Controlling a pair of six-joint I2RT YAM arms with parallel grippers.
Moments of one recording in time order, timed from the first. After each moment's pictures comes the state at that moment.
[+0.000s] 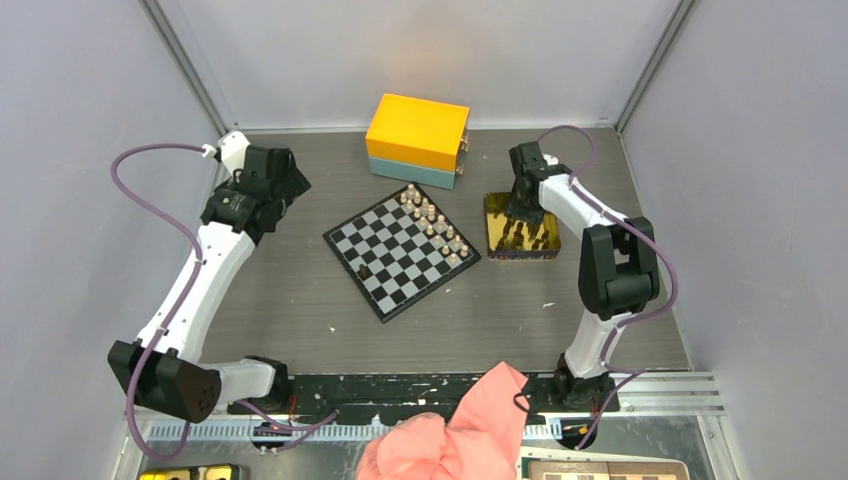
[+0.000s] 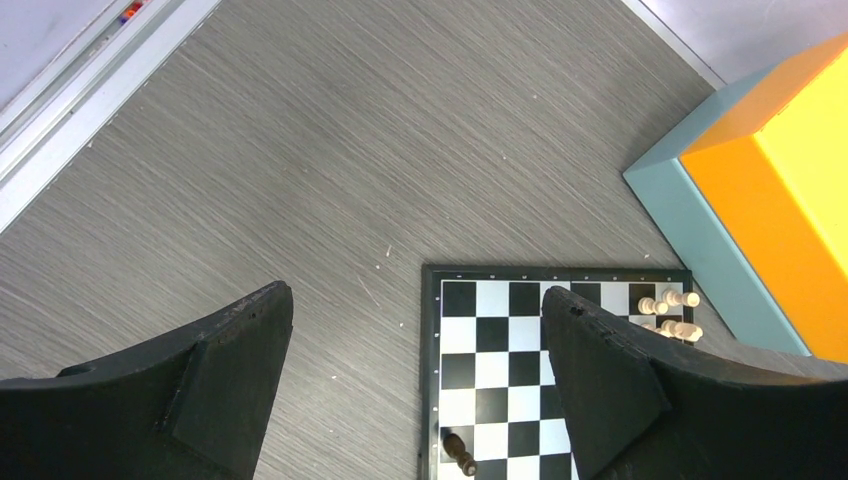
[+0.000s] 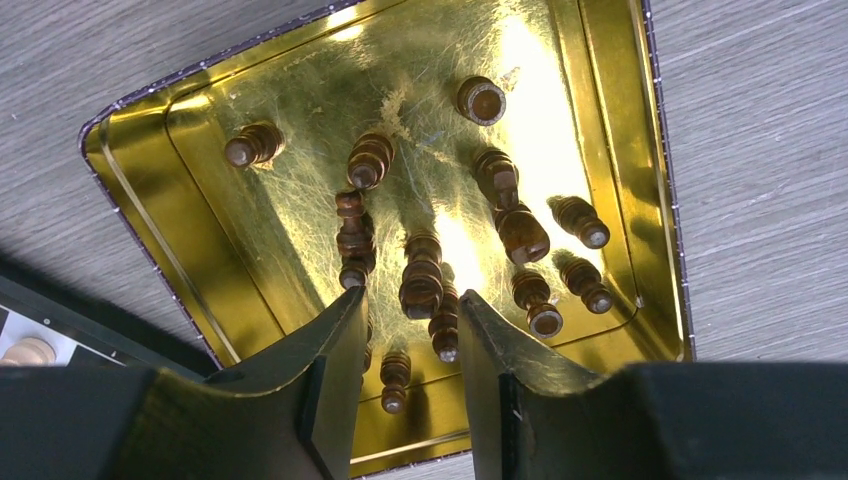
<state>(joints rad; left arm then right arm) -0.26 1.25 1.31 -0.77 -0.58 -0.76 0.21 1.80 1.34 -0.66 0.26 0.51</state>
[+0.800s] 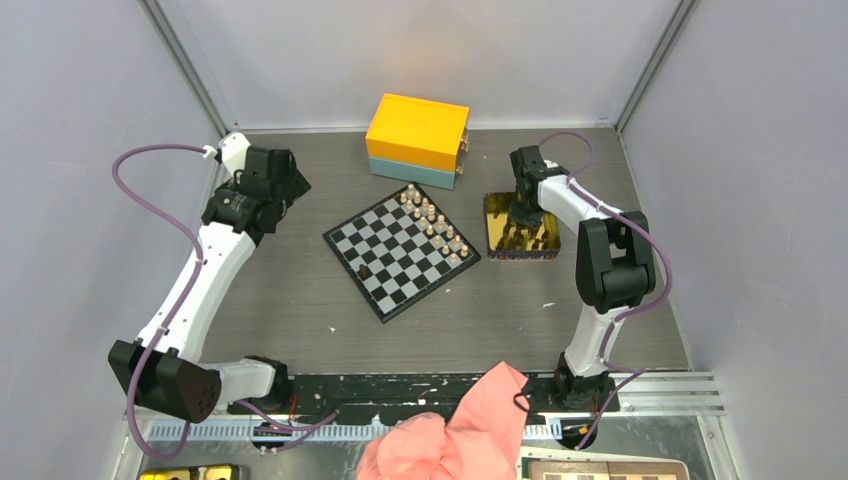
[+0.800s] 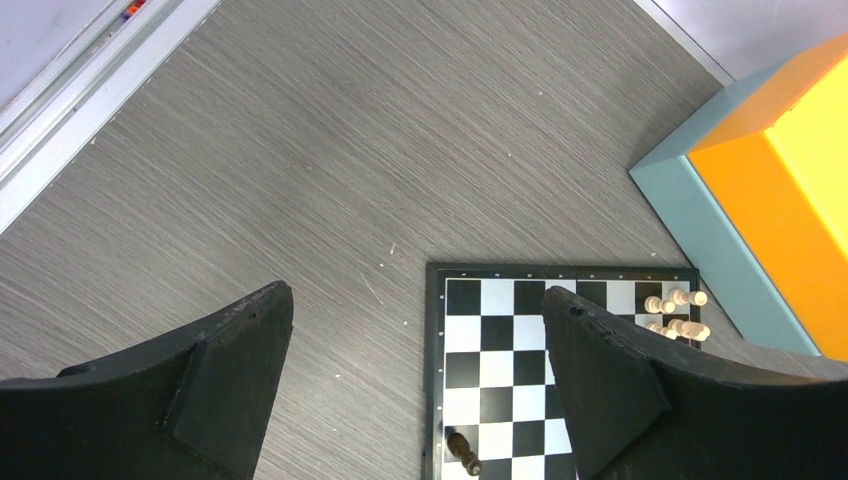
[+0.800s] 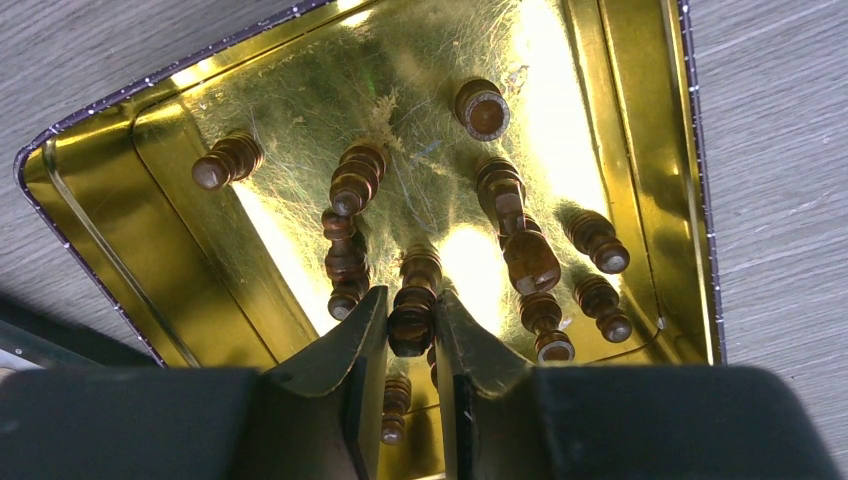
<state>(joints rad) -0.26 1.25 1.30 -0.77 -0.58 -0.76 0.19 1.85 1.33 -0.63 0.23 0.53</state>
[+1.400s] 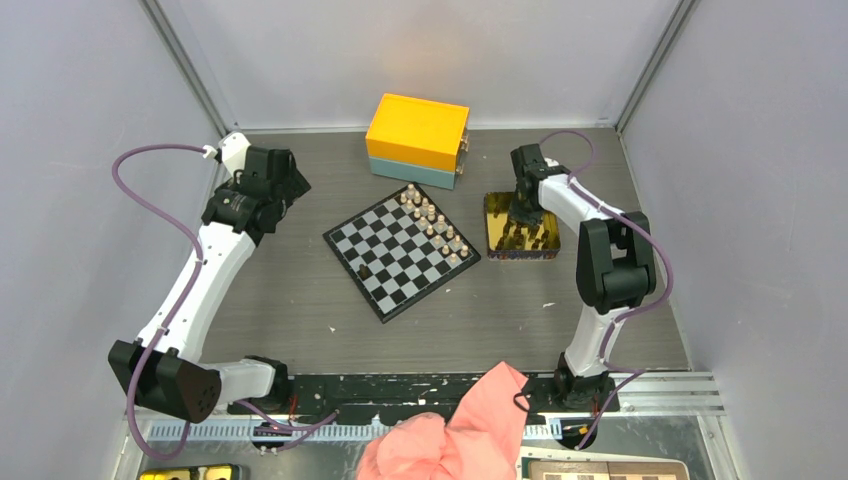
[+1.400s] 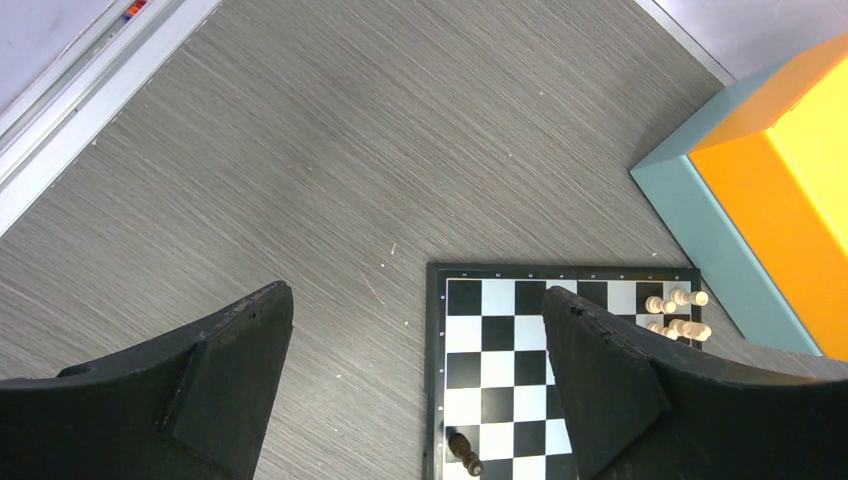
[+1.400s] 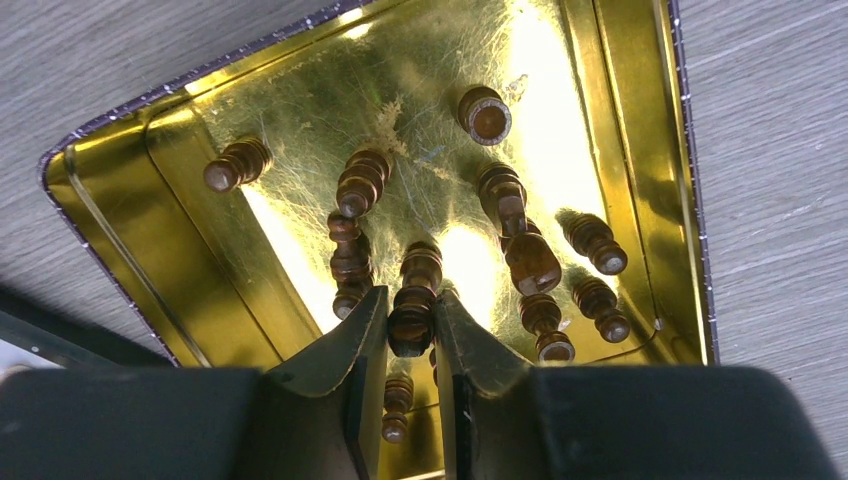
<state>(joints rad) -0.26 1.25 1.30 -0.77 -0.58 -0.75 0.19 1.85 1.34 -0.63 0.23 0.53</state>
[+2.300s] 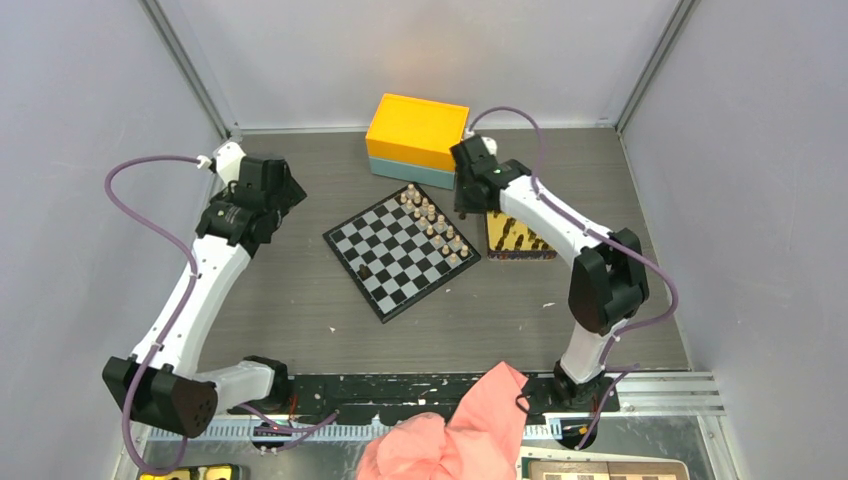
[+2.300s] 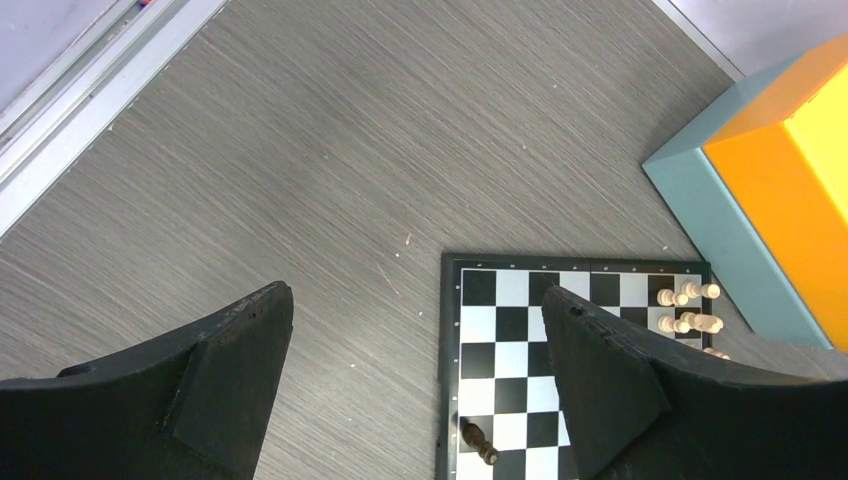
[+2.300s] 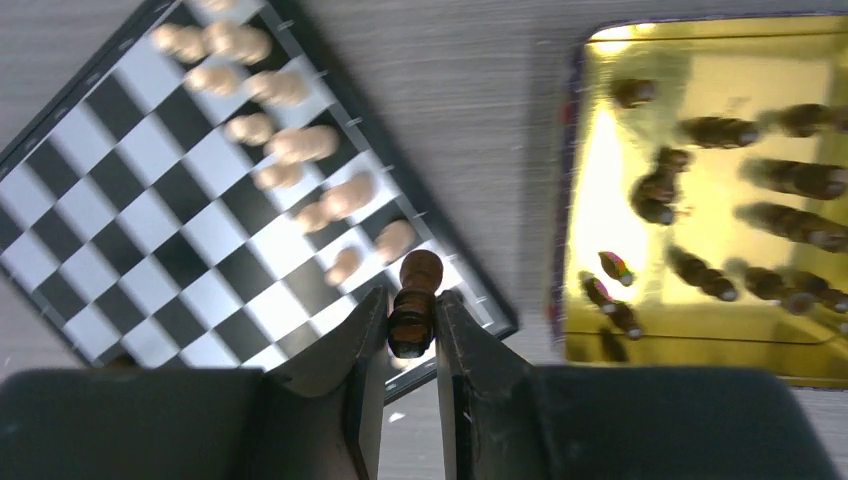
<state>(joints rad) -0.25 1.19 1.25 -0.78 -0.58 -0.76 0.50 1.76 1.49 -0.68 0.22 0.51</state>
